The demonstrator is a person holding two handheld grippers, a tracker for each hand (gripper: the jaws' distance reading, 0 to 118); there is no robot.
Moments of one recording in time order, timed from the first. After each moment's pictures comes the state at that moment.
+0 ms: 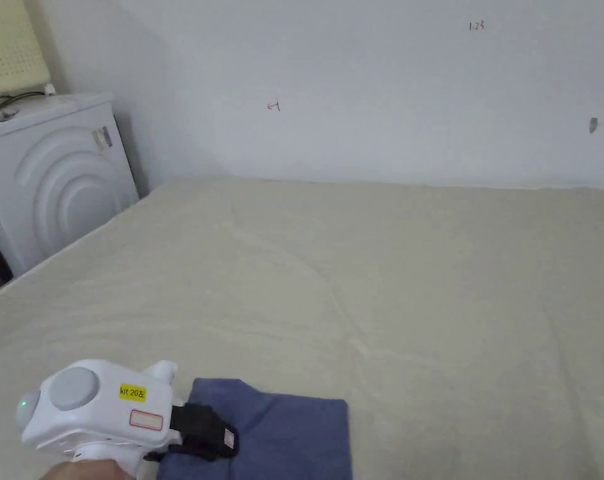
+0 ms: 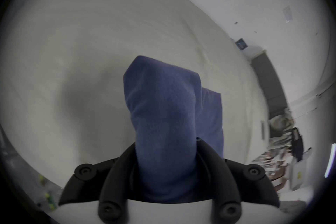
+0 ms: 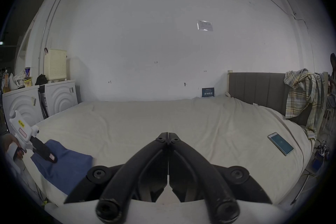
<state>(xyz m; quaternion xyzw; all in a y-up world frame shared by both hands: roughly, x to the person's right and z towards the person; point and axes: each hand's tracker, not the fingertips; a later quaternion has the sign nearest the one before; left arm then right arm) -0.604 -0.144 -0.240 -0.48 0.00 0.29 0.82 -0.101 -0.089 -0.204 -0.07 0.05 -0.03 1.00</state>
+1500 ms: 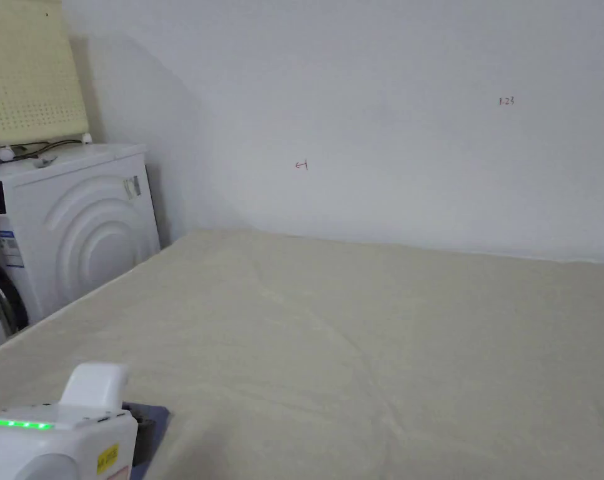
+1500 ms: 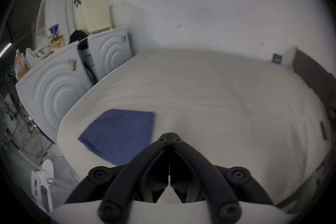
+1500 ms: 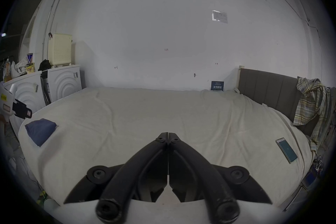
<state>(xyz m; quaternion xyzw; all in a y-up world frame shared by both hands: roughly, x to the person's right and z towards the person) -0.581 -0.061 -0.187 -0.30 0.20 0.04 0.93 -0.133 -0.073 -0.239 -0.12 0.08 0.01 0.99</state>
